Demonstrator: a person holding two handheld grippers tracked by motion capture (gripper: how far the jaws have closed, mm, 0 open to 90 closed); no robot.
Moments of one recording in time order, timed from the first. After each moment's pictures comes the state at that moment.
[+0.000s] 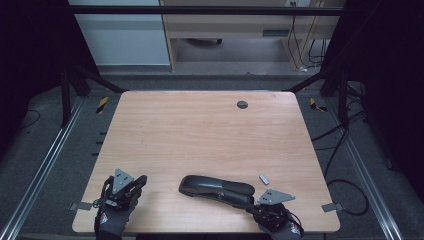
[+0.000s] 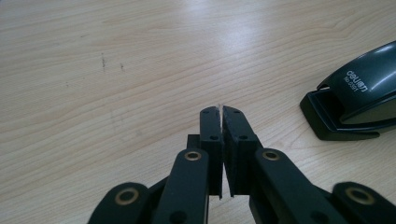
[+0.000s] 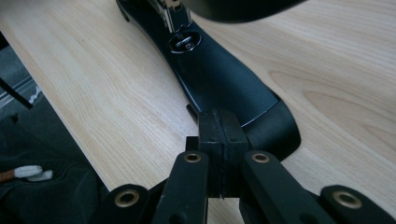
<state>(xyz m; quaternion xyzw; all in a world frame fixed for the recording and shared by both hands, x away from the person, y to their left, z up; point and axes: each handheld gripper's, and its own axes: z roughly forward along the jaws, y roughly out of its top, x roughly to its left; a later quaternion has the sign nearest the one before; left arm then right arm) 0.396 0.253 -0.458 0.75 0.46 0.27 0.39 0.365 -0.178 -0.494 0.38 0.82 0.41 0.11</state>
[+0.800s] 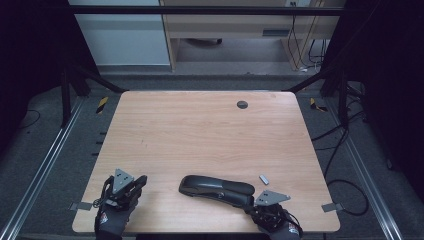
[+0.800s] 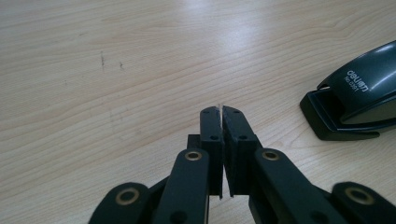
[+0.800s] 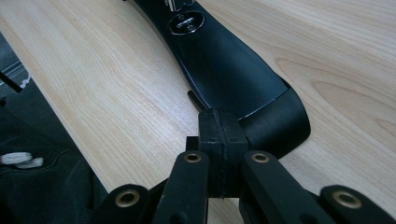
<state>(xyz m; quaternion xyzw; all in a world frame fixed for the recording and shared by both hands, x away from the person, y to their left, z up) 0.397 0.253 -0.459 0.75 0.46 0.26 0.39 0.366 -0.174 -0.498 0.37 0.84 0.38 0.11</state>
